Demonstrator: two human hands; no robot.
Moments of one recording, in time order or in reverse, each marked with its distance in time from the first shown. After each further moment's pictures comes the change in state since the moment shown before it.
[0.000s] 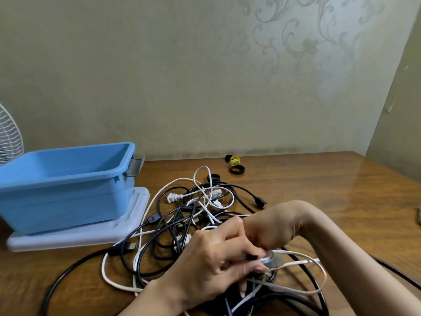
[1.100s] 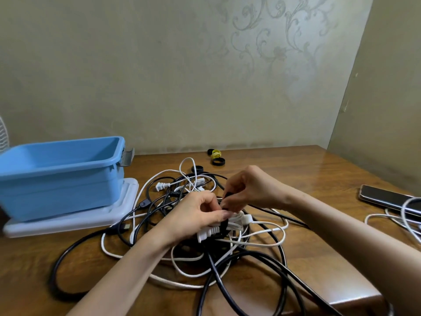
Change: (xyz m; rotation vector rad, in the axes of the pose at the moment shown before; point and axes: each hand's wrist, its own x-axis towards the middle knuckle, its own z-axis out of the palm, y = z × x) left_hand 0.020 0.016 -0.016 -0.323 -0.118 -0.657; right_hand -0.043 -0.022 0.021 0.342 0.789 -0.022
